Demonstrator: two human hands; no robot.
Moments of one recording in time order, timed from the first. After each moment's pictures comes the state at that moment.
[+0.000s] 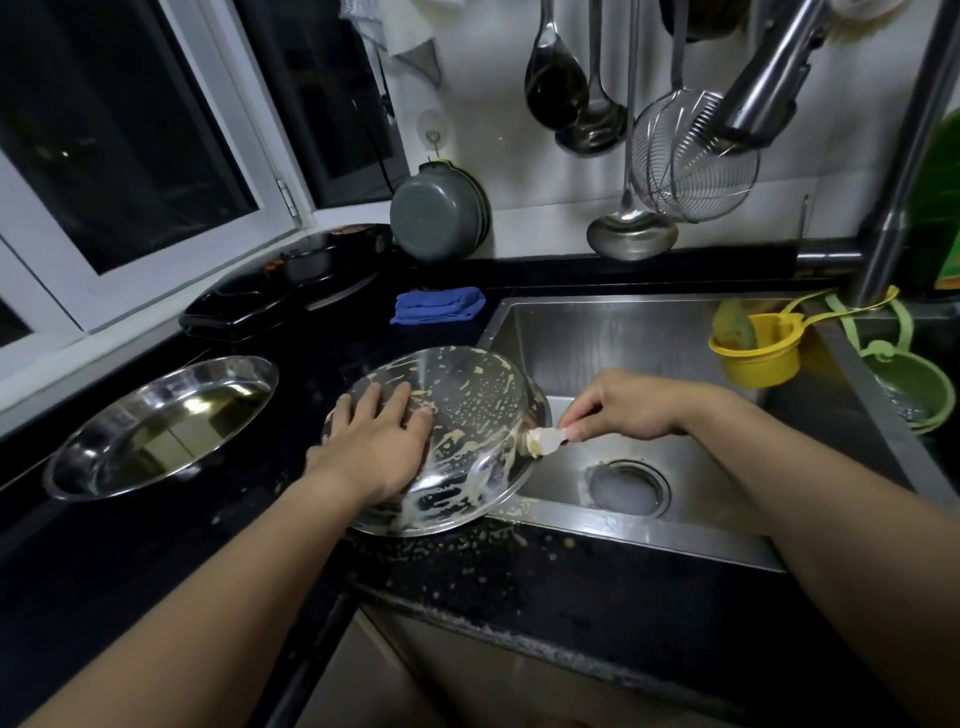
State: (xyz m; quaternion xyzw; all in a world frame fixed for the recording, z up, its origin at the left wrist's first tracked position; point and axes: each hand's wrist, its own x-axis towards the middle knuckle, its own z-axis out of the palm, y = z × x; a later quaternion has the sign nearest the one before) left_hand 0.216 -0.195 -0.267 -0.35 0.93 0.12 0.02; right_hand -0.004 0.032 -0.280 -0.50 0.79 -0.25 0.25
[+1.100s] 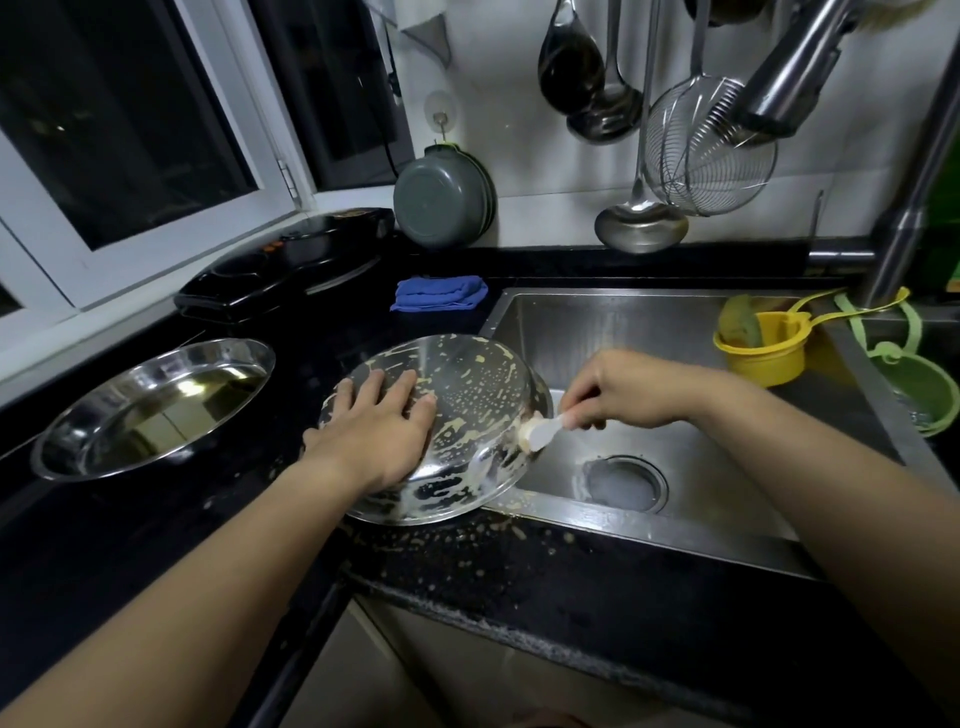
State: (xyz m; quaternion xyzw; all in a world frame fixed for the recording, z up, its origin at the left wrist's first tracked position) left_hand 0.219 -0.183 -0.258 -0.35 0.93 0.12 0.01; right_hand 0.010 0.030 -0.256 -0.55 0.79 -0.20 0.18
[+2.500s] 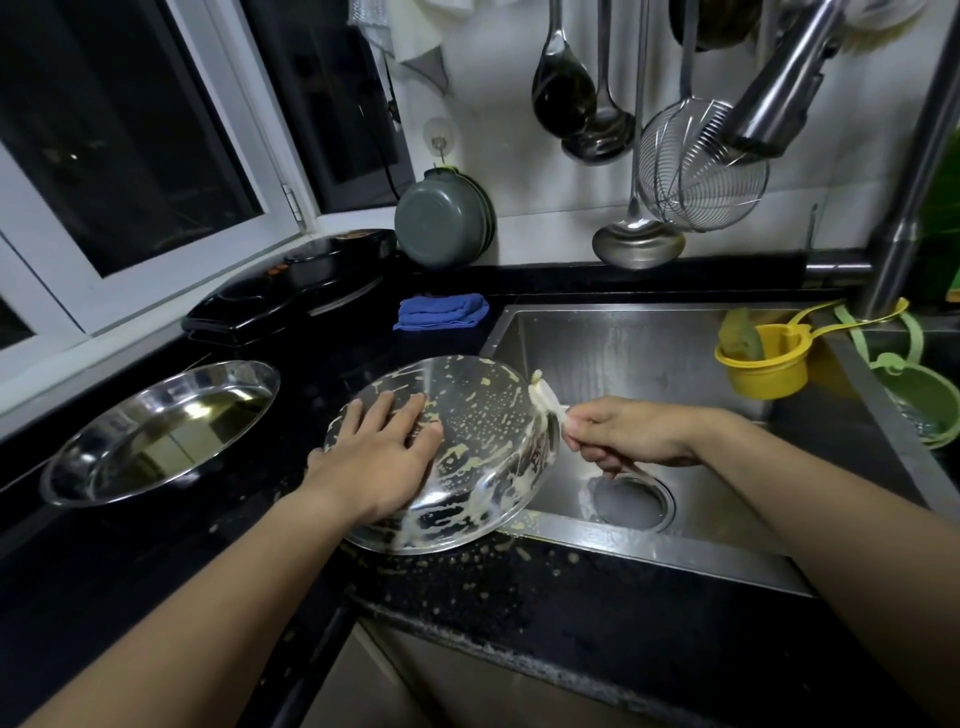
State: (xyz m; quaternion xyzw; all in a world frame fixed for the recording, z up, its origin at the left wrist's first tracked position) left_hand 0.226 -0.183 -0.258 -0.31 0.94 0.11 0.03; right_hand 0.003 0.033 -0.298 -0.45 0.69 -0.38 0.42
